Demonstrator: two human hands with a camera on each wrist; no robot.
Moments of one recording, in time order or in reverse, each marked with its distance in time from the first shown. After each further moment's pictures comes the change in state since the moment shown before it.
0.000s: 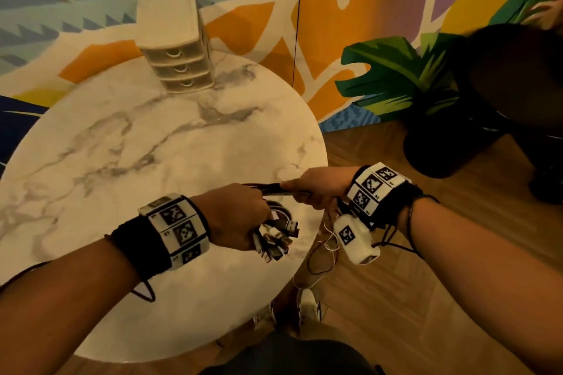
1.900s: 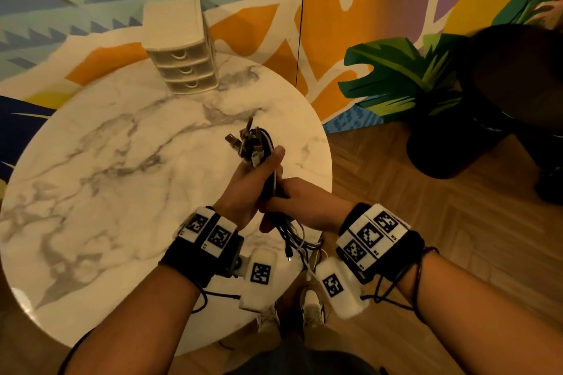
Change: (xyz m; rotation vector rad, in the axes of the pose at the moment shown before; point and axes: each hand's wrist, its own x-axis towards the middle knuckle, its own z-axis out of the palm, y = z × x) left_hand 0.031 0.013 0.003 -1.846 0.857 -0.376; right_hand -0.022 -0.014 0.062 0.070 0.164 -0.472
